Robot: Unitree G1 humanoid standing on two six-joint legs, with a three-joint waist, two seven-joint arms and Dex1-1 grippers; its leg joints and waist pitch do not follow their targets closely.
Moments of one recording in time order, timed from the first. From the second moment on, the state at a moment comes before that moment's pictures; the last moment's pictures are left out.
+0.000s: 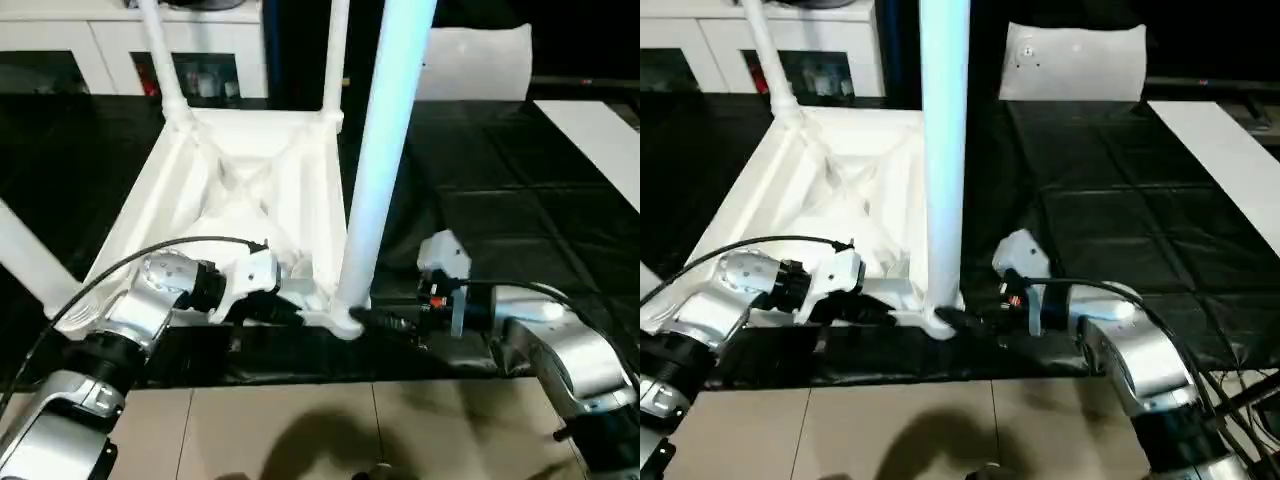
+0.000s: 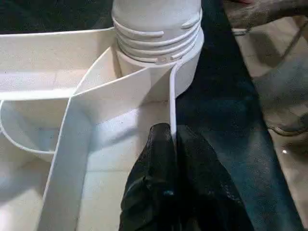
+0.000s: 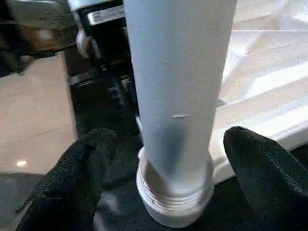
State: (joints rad) left arm -0.57 0.50 -0.35 0.59 -0.05 -0.13 -1.36; right arm -0.31 -0.48 0.21 0.01 0.33 0.38 1.07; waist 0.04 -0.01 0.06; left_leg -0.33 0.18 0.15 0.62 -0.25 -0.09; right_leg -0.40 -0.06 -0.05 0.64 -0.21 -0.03
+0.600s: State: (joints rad) left arm -0.55 0.51 -0.38 0.52 -0.04 -0.12 -1.43; right arm -0.43 -0.47 0.28 0.20 0.33 0.30 1.29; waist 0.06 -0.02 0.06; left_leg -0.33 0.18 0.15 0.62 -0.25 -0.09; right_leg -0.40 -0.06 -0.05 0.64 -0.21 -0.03
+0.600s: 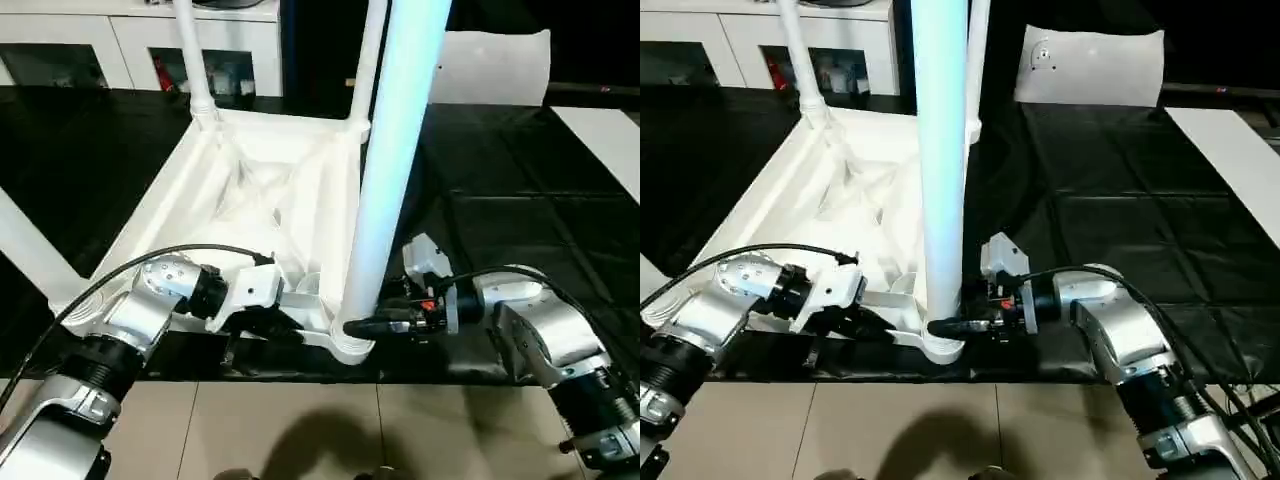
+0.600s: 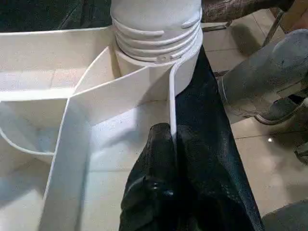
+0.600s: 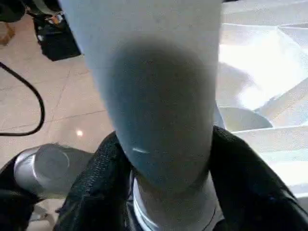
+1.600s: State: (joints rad) left arm -0.67 0.21 -0.27 0.65 0.08 0.24 -0.78; right arm -0.53 0.00 0.03 0.37 0.13 0.41 0.27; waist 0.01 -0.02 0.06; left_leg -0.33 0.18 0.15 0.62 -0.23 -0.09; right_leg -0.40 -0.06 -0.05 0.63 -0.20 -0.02
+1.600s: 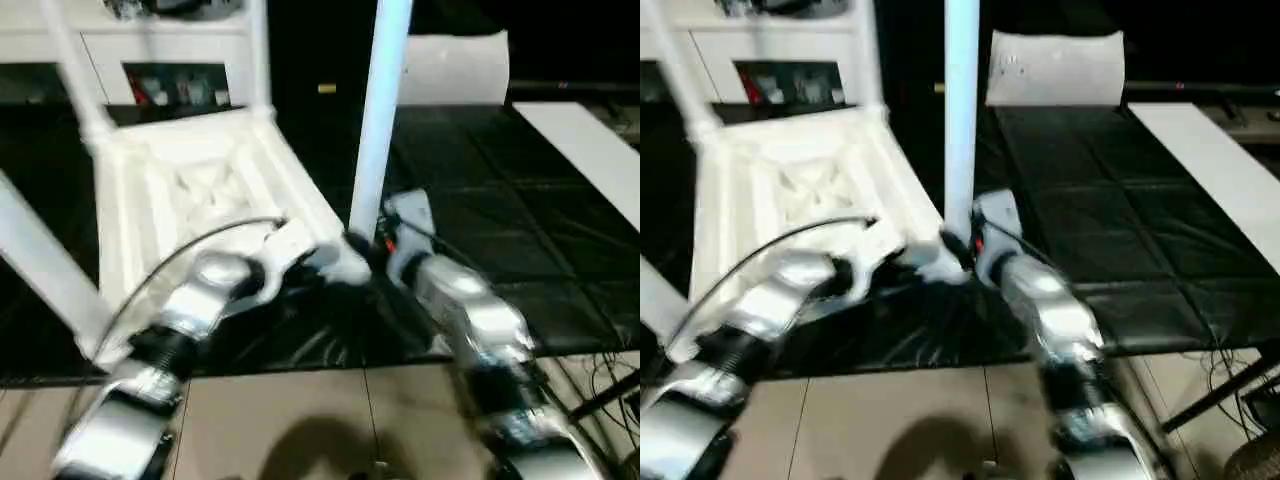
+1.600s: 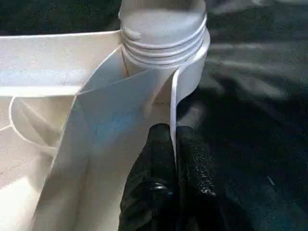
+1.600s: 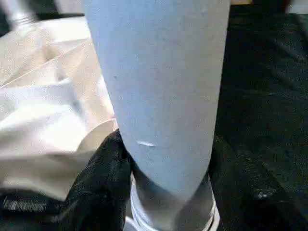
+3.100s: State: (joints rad) left arm -0.63 0.45 -0.39 0.65 0.00 -0.20 -1.50; right arm -0.40 -0.47 0.25 0.21 0.31 0.29 1.33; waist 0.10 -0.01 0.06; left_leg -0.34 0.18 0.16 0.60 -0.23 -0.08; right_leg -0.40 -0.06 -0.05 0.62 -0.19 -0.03
